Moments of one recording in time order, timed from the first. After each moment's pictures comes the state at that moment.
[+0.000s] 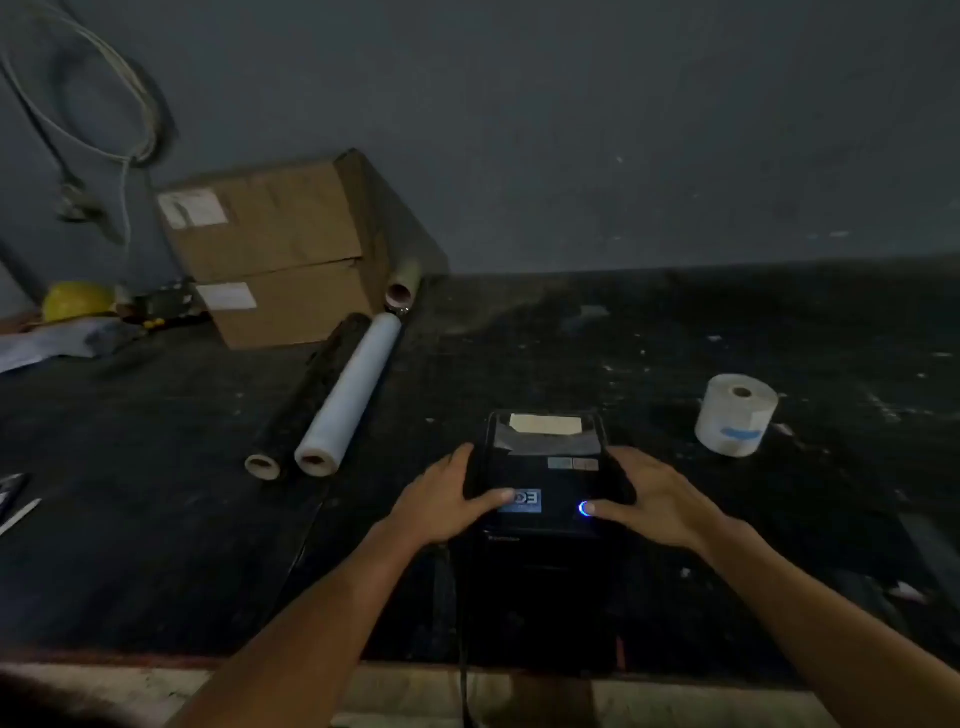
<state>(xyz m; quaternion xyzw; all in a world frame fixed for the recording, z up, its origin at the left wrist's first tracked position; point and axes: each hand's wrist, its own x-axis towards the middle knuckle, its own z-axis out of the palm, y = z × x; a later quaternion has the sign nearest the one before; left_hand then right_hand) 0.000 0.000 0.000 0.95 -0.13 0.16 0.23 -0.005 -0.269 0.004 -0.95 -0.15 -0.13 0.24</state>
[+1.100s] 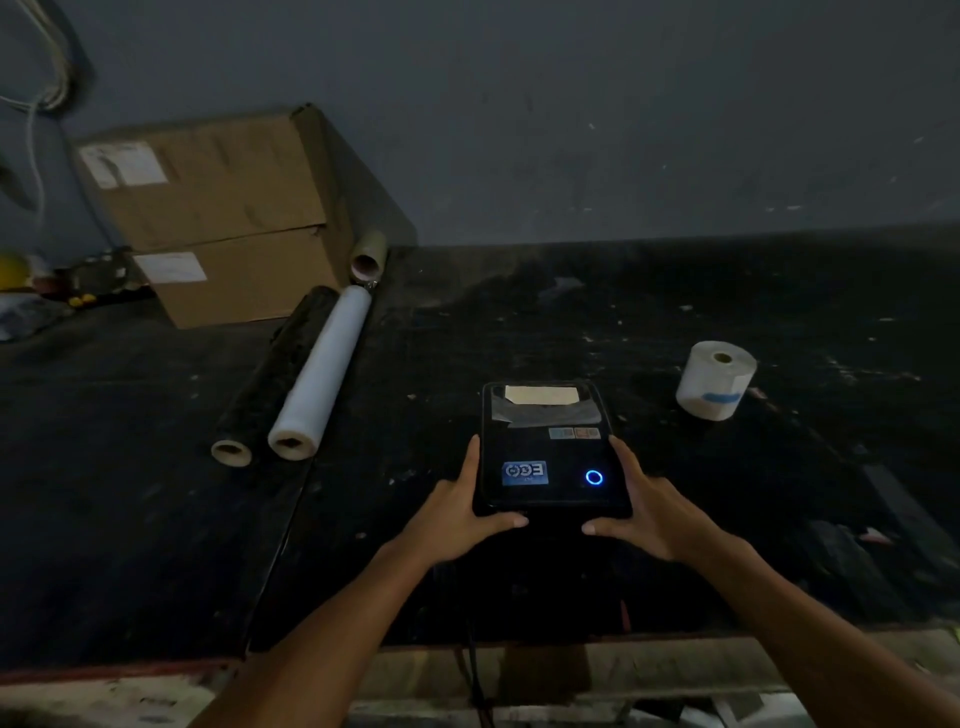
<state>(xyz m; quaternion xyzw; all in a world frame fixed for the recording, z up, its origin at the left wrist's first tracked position) -0.101 0.005 -0.265 0.92 -0.06 -0.10 0.38 -0.077 -0.250 -0.233 -0.94 -0.11 0.21 0.26</state>
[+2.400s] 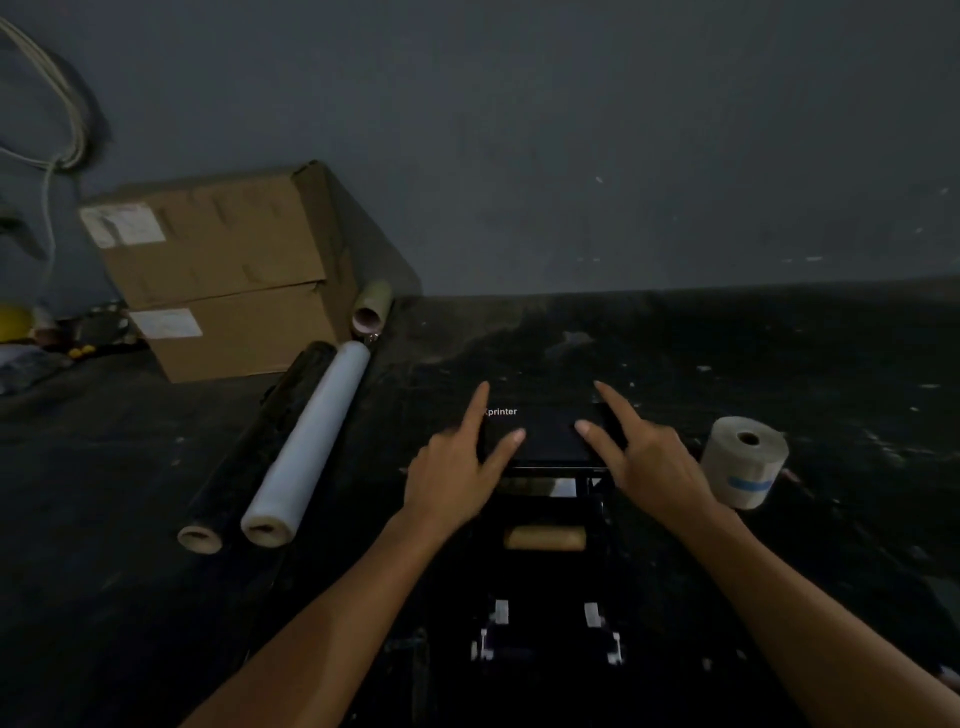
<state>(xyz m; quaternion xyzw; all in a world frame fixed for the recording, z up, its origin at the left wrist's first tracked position) -0.100 -0.006 -0.211 0.96 0.02 0.08 0.28 -0.079 -0.221 -0.202 -0.94 -0.08 -0.03 0.32</state>
